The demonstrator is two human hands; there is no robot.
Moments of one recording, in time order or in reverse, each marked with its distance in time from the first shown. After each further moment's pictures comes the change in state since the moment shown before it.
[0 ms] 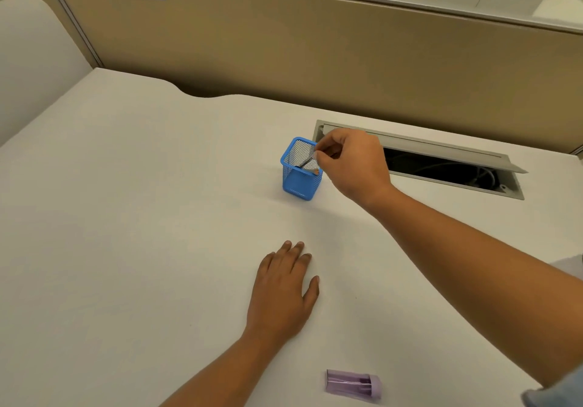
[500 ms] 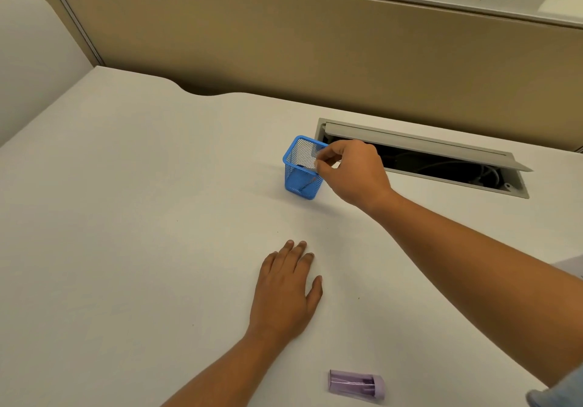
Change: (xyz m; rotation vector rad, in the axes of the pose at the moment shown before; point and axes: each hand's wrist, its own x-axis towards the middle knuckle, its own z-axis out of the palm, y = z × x) left_hand 0.001 0.001 -0.001 -0.003 -0.002 0.005; right_hand -0.002 0.017 0.017 -0.038 -0.086 0.043
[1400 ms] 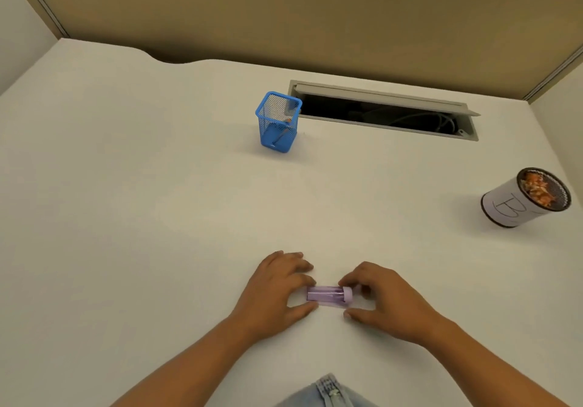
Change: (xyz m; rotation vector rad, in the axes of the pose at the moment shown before) left_hand -0.095 0.013 -0.018 -0.277 -0.155 0.402; right_hand -0.290 0.100 -0.033 0.037 -0.554 -0.011
